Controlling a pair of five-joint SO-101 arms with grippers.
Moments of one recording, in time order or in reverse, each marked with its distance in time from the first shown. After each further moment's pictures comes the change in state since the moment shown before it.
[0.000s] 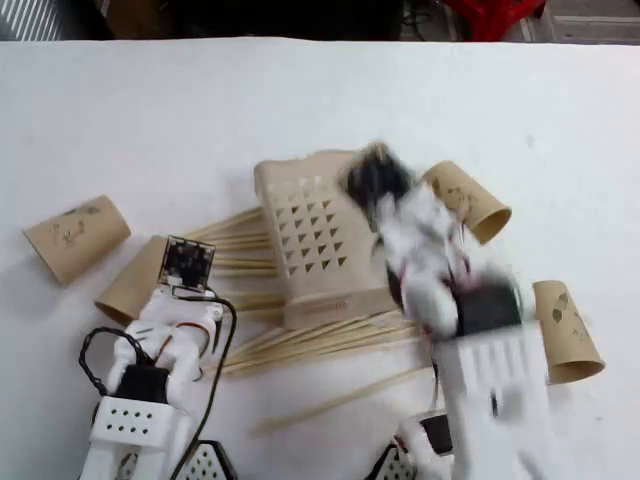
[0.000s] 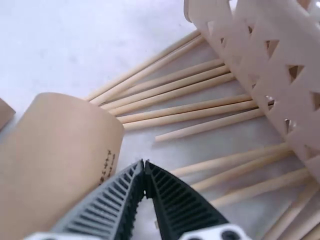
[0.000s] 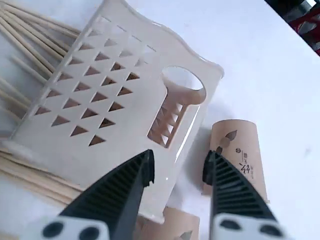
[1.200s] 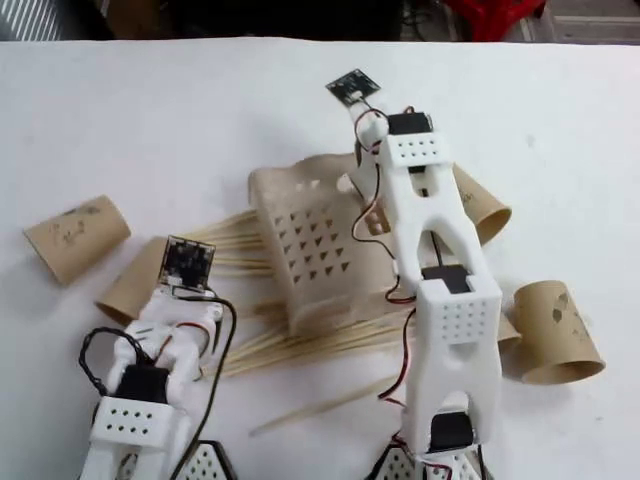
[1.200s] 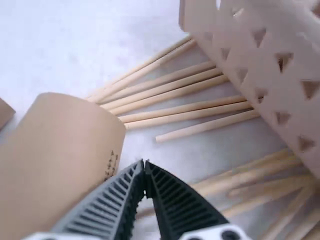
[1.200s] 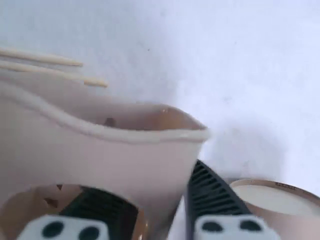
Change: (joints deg) left arm 0.0 0.0 0.0 0.0 0.0; right arm 5.2 81.5 -56.4 0.0 -4.1
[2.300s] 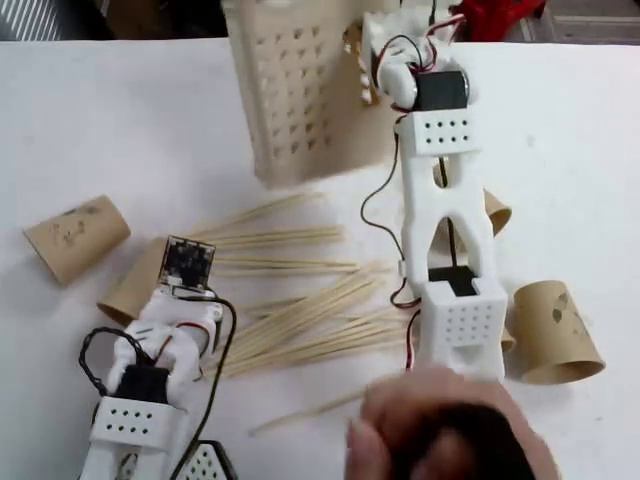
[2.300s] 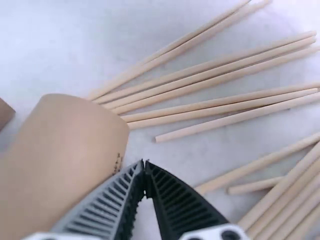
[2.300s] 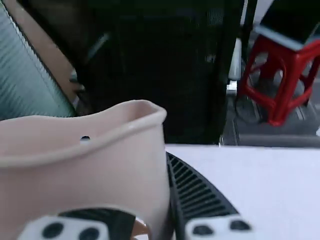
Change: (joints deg) left arm 0.0 0.0 0.0 0.0 0.0; right arm 1.3 -1.8 -29.9 -21.7 -31.9
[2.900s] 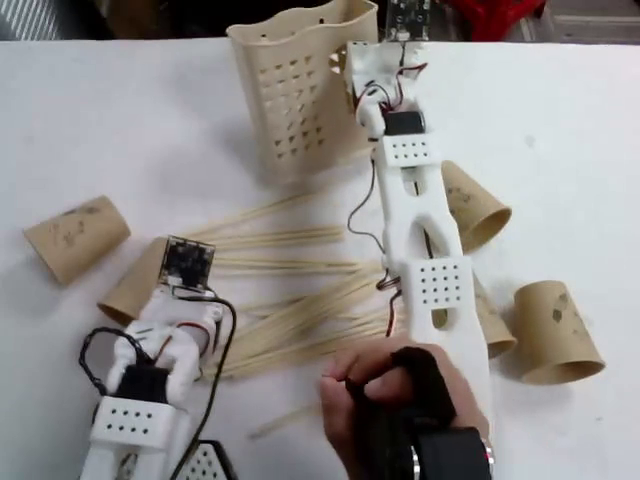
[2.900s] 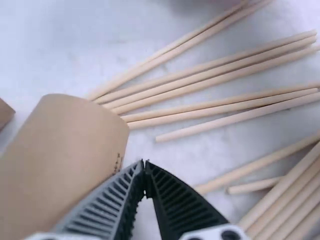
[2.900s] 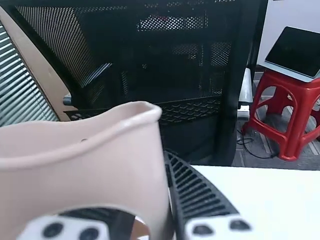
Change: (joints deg) left arm 0.0 0.0 0.0 0.0 0.0; right arm -0.2 28.2 -7.4 -31.3 0.0
